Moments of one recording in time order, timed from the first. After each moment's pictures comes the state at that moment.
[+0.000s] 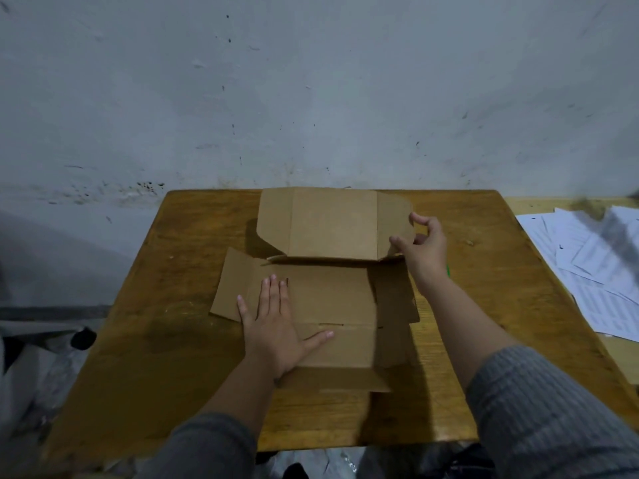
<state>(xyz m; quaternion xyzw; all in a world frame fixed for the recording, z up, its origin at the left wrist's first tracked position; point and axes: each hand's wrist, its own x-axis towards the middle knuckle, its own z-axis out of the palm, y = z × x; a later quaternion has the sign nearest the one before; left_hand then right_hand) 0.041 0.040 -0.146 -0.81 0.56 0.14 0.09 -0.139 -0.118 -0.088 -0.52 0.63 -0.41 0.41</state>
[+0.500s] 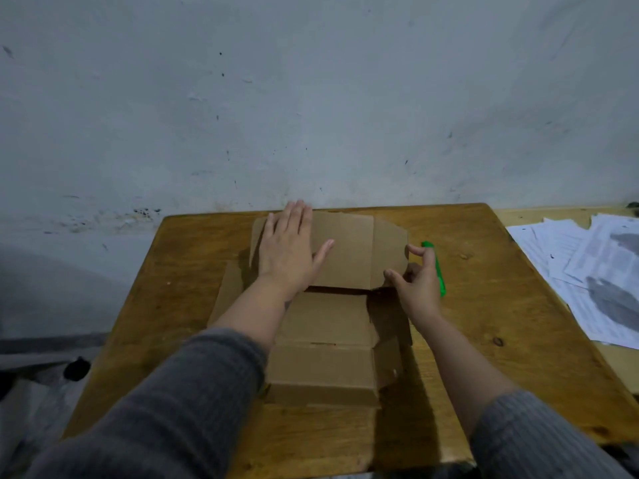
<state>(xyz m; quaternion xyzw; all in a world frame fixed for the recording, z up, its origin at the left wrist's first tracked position) 0.059 -0.067 -0.064 -0.75 0.65 -0.06 -0.06 -0.148 -0.097 -0.104 -0.57 0.61 -0.39 0.38</state>
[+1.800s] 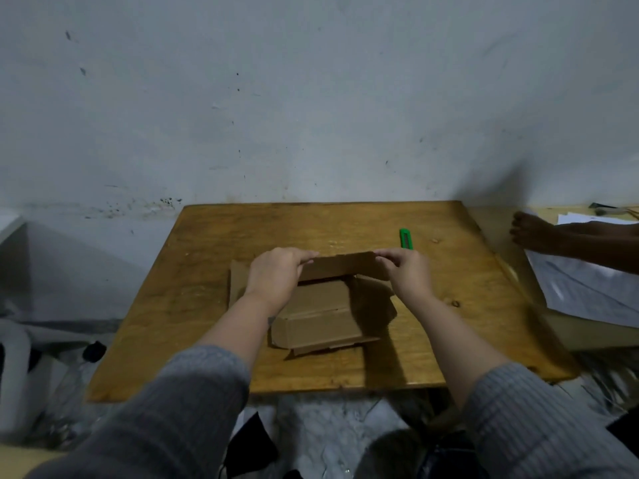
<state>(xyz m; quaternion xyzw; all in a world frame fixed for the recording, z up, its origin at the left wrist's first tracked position) 0.018 0.056 -0.046 -0.70 0.67 0.03 -0.24 -0.191 -0.030 -0.057 -0.66 0.59 -0.33 0.33</state>
